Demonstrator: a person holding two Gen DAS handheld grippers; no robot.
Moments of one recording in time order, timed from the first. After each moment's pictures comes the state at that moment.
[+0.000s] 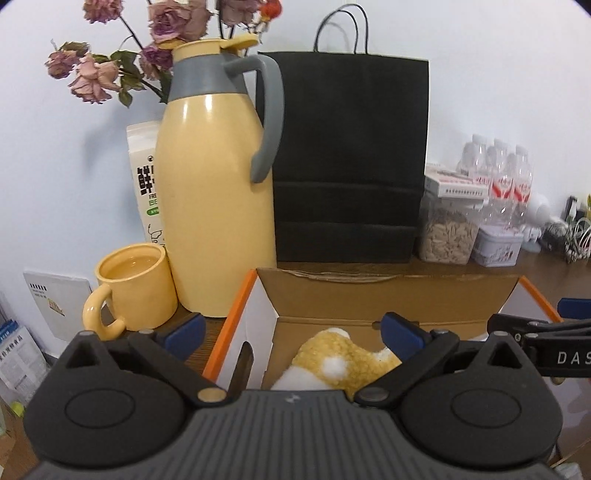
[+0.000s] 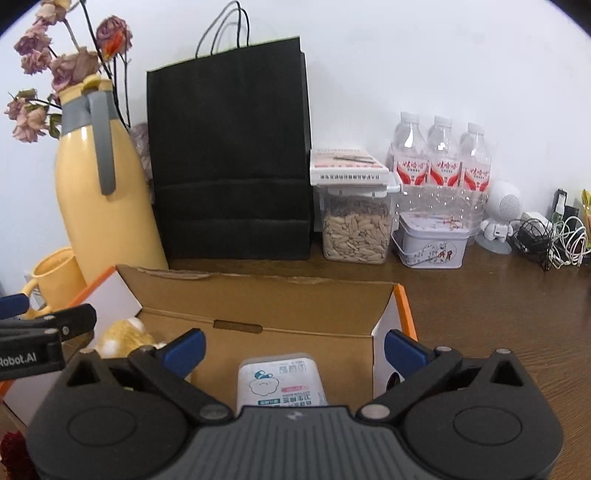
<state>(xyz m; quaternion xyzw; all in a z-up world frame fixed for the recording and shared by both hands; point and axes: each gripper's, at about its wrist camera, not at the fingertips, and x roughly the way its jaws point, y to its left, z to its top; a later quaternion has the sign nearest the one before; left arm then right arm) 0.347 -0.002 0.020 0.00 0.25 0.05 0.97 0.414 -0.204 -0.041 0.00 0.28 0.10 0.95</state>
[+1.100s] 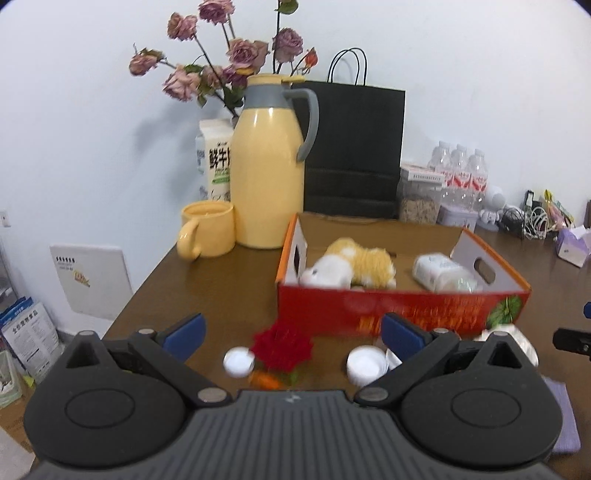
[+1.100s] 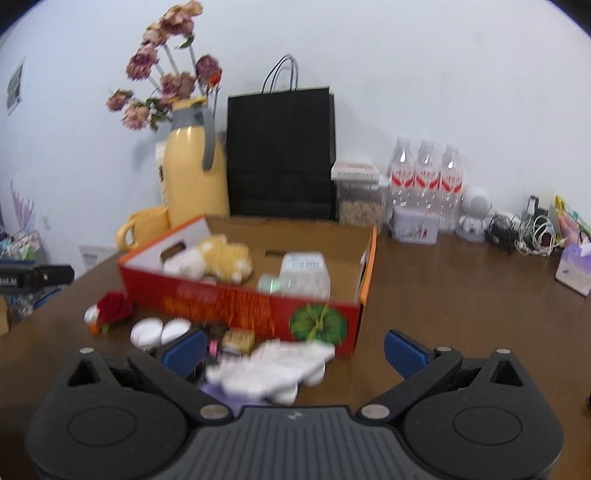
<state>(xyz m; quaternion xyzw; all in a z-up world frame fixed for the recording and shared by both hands) 0.136 0.039 0.026 -0.02 0.24 0.03 0.97 0.185 -0.271 -0.040 -0.03 0.25 0.17 0.95</state>
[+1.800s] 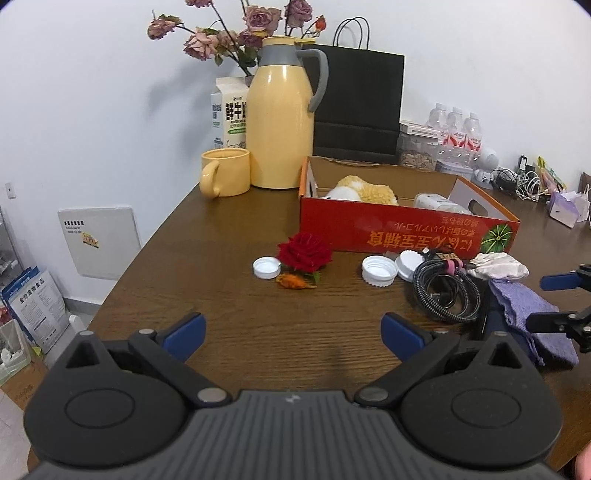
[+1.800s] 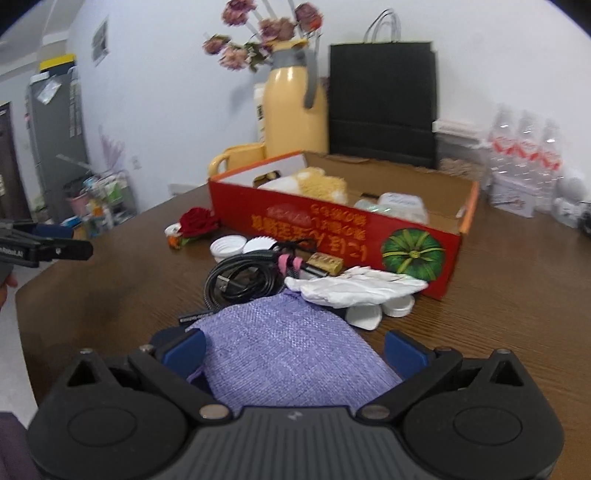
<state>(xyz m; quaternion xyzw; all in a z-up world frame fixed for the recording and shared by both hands) 0.067 0.062 -0.004 -0.02 0.29 0.03 0.96 0.183 -0.261 -0.080 -0.07 0.30 0.33 0.89</state>
